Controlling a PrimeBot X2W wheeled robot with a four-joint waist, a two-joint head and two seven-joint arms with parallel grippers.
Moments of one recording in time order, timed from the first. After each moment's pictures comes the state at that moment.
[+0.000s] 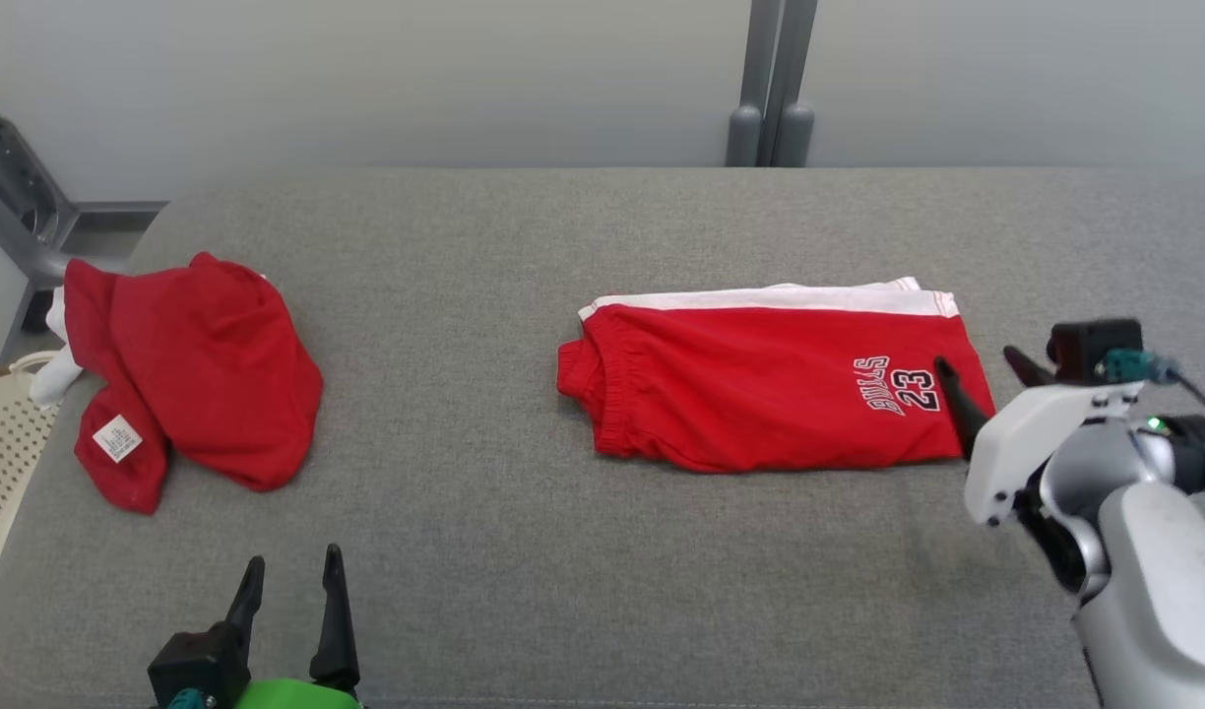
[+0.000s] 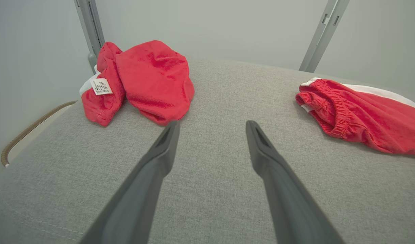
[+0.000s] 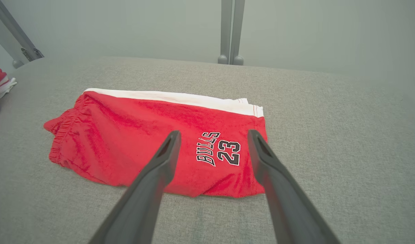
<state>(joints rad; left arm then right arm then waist) 0.09 0.20 -0.20 0.19 -0.41 0.12 -0.22 -0.28 -0.14 -0.01 0.27 0.18 0.13 0.25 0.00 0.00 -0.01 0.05</state>
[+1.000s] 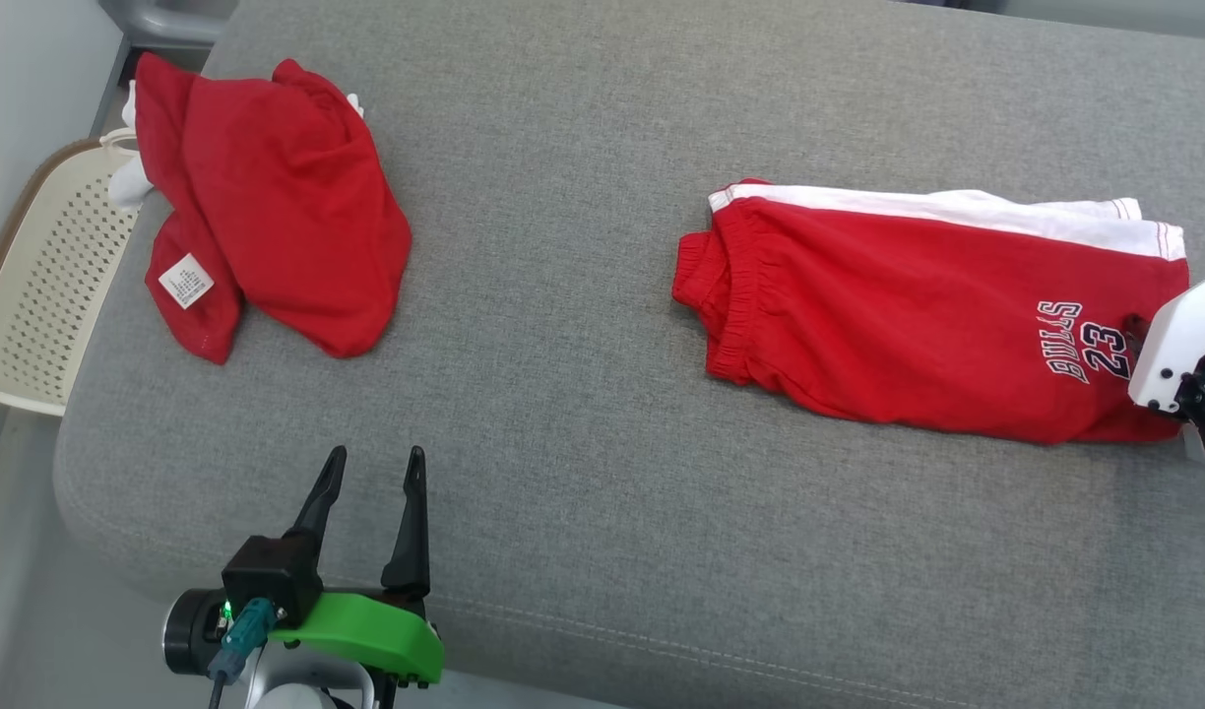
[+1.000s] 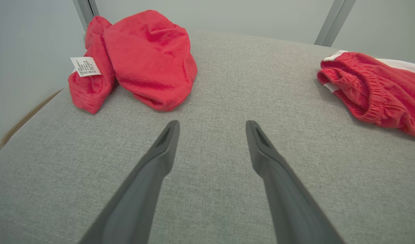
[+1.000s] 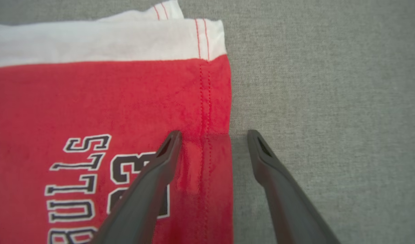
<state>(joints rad) -0.09 0.16 -0.32 0.19 -0.36 0.08 -0.23 -0.69 -0.28 -0.34 0.81 0.03 0.13 0.47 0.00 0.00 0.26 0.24</state>
